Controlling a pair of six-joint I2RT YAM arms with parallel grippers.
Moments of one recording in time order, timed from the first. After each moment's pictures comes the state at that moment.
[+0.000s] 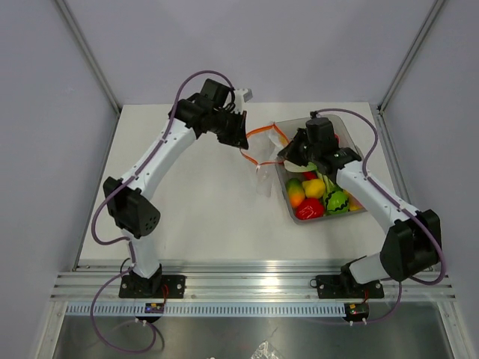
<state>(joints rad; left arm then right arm) -0.53 1.88 1.98 -0.96 0.42 -0.21 0.39 1.43 1.13 -0.33 -0.08 0.79</state>
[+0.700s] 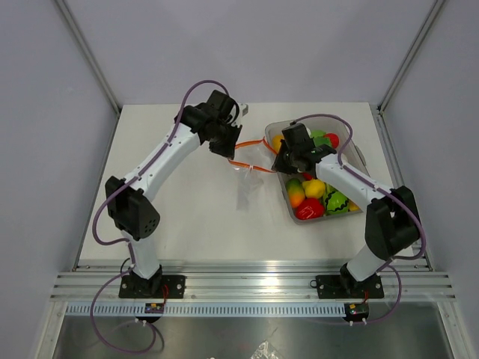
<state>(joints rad) -0.56 1.85 1.92 -1.07 0.11 -0.16 0.50 1.62 1.23 -0.43 0.02 0.73</state>
